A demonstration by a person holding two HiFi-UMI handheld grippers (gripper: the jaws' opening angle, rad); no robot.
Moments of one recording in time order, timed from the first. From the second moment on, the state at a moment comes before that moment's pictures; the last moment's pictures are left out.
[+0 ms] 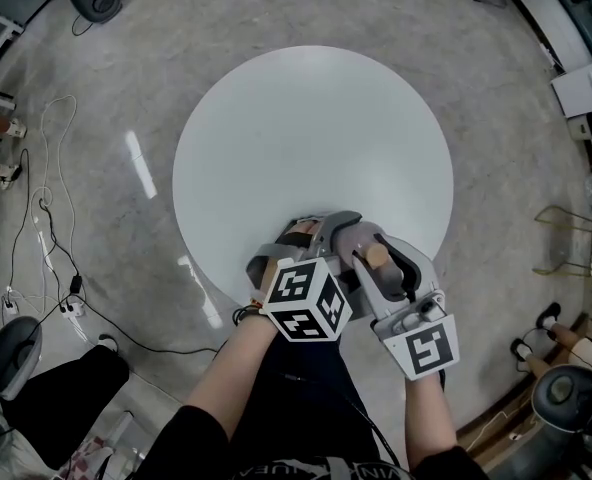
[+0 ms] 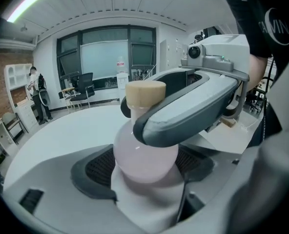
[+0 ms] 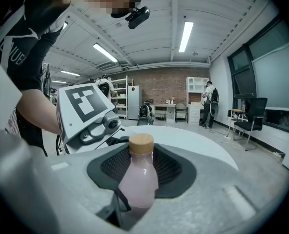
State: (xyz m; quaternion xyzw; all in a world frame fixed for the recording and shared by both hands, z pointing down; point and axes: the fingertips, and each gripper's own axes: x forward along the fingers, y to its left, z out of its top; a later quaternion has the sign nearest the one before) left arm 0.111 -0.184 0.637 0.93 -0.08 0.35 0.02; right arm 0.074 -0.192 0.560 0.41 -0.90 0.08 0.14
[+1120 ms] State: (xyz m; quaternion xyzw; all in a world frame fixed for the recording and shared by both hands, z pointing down) left arm 0.082 -0.194 0.530 0.93 -0.14 0.33 0.07; right arm 0.045 -0.199 0.453 0.34 -0.93 0.07 0.12
